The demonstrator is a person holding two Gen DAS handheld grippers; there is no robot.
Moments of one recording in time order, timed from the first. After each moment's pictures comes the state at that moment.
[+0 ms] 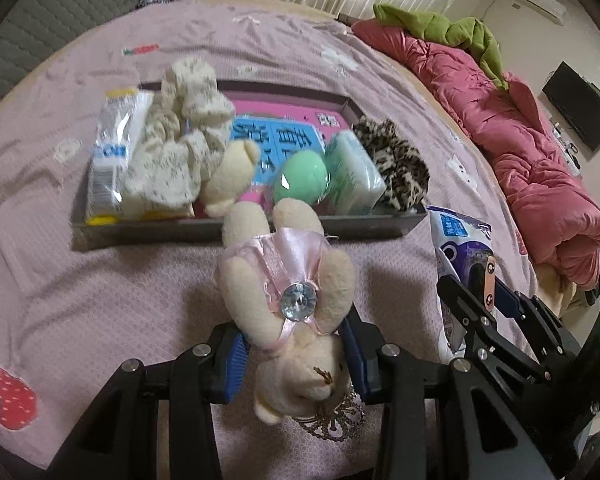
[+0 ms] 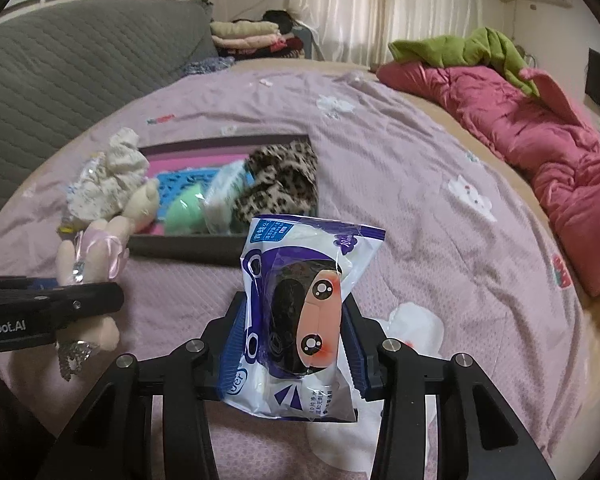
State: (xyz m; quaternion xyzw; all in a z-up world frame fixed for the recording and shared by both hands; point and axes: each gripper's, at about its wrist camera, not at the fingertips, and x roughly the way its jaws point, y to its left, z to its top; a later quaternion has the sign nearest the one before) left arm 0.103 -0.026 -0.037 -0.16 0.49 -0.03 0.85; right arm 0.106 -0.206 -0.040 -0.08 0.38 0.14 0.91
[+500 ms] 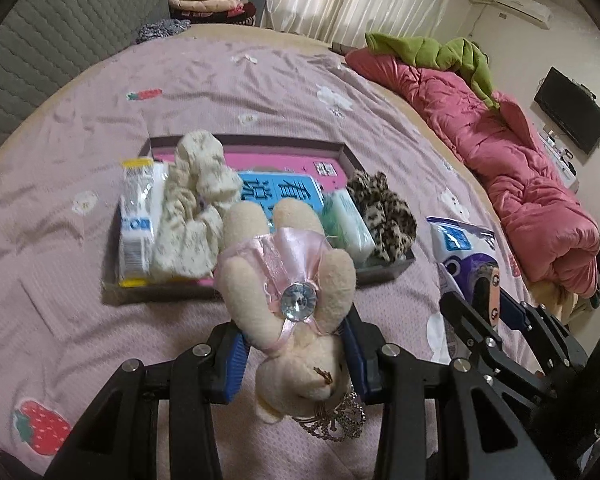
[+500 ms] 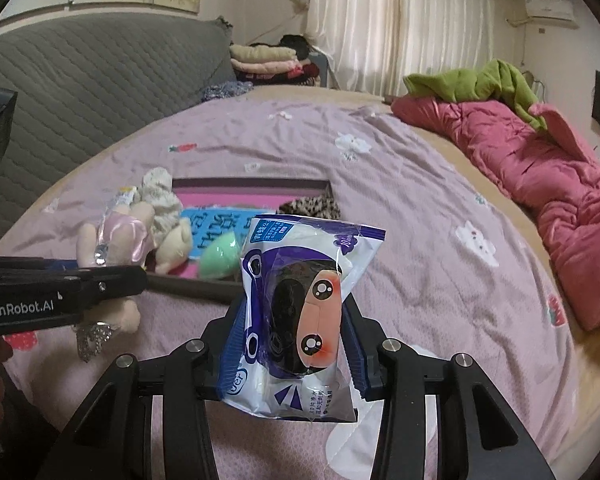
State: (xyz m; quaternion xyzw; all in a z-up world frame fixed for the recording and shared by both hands) left arm 0.110 -0.015 0.002 -0.14 0.45 -0.02 0.88; right arm 0.102 -0.191 0.001 -0.08 0.34 0.16 0.92
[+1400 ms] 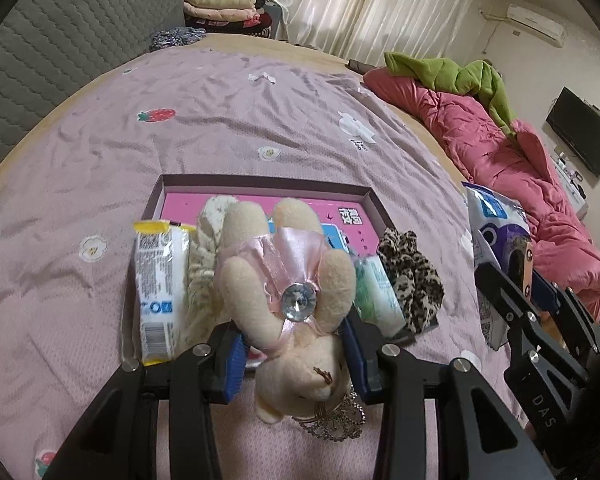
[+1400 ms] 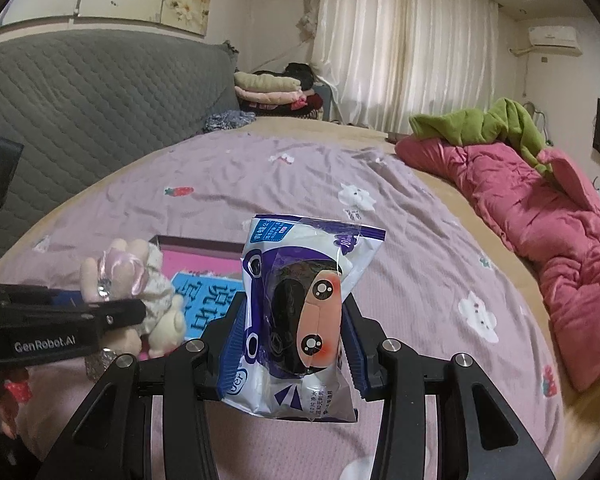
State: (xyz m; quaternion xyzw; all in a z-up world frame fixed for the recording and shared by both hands) left arm 0.162 0.017 0.013 -0.16 0.43 0.00 0.89; right arm 0.163 -0.160 0.041 -0.10 0.29 0.17 0.94
